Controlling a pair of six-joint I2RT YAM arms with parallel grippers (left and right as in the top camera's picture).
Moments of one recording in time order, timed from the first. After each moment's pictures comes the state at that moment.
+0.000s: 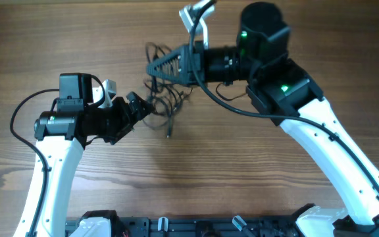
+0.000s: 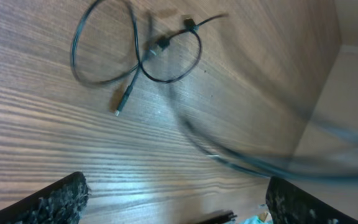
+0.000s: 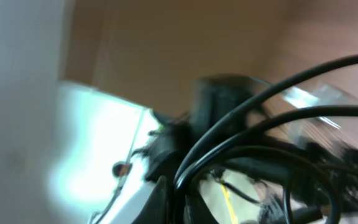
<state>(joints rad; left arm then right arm) 0.02 1.24 1.00 -0.93 0.60 -0.58 0.58 1.52 1.56 -0.31 -0.94 1.04</state>
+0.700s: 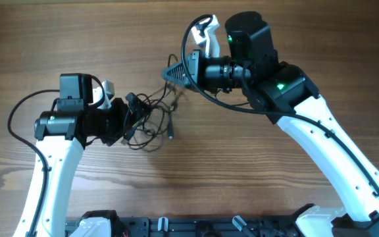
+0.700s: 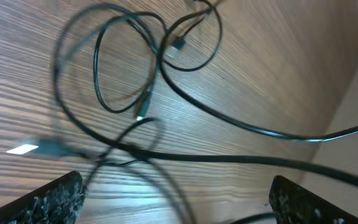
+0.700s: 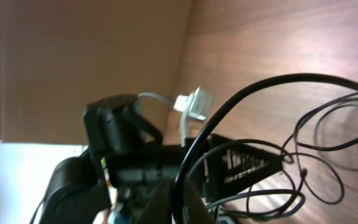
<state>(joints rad) 0.02 1.24 1.00 -0.94 0.52 -0.58 0.58 1.54 1.55 -0.54 -0.68 0.88</state>
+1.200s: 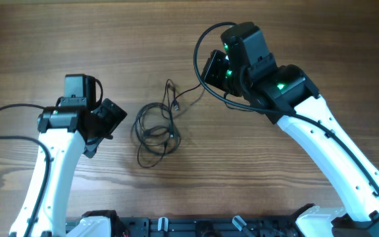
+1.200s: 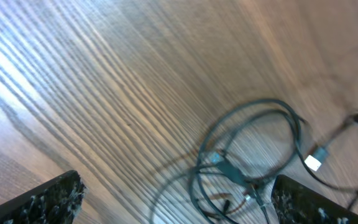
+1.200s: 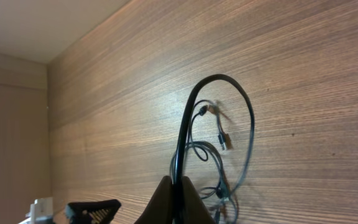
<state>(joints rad) 0.02 1.31 1.00 -1.03 -0.02 -0.88 0.58 1.54 1.55 -0.81 -0.06 0.91</state>
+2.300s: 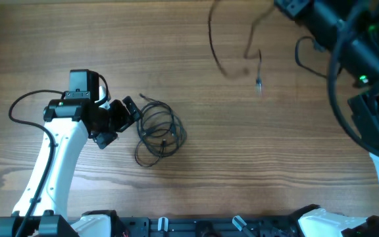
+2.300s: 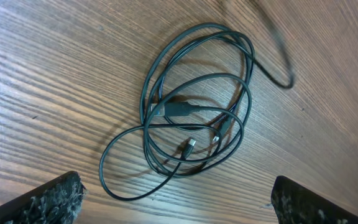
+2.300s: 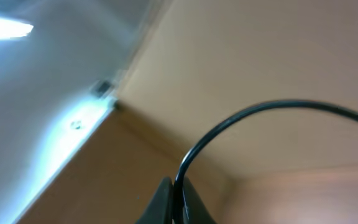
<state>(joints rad) 0.02 1.38 1.00 -0.96 0.31 -0.59 0.40 1.43 2.09 -0.60 -0.26 0.90</state>
